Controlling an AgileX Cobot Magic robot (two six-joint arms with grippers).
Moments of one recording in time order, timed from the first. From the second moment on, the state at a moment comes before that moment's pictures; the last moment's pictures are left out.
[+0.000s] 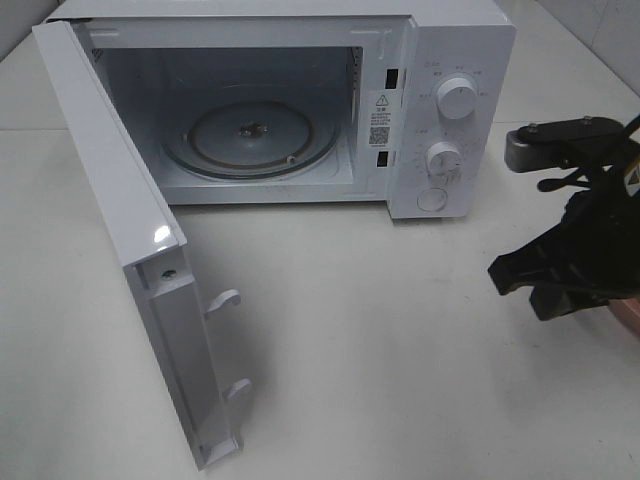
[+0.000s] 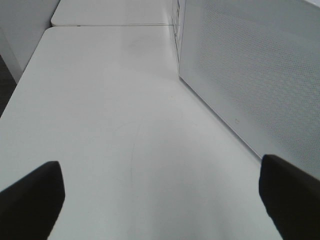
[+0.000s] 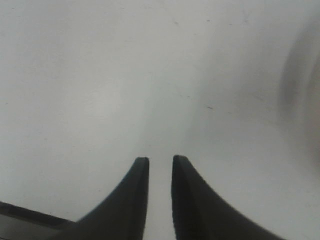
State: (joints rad) left arm 0.03 0.00 -0.50 -0.11 1.04 0.07; right arm 0.37 1.37 -0.74 -0.03 0.67 0.16
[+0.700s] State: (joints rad) left arm 0.03 0.00 -0.50 -0.11 1.04 0.07; right arm 0.05 1.39 -0.77 -0.13 0.71 0.05
